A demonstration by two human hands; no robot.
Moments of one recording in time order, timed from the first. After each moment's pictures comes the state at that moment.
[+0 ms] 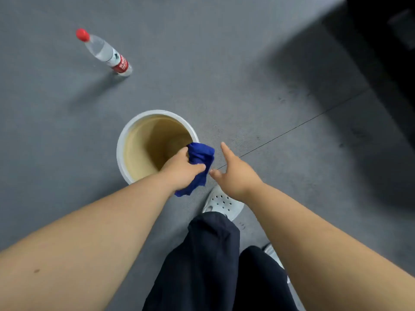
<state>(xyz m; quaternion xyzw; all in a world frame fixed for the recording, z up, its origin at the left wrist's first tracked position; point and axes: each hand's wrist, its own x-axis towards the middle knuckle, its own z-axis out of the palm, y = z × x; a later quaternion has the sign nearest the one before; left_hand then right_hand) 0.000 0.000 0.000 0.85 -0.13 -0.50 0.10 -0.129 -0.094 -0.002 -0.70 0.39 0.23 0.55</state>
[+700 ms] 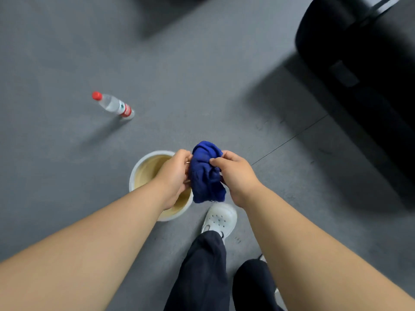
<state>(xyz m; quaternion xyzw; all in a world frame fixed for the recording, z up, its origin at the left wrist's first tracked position) -0.002 -0.084 0.146 0.75 0.06 -0.55 0.36 -0.111 -0.155 0.114 -0.33 0.53 -0.01 0.78</state>
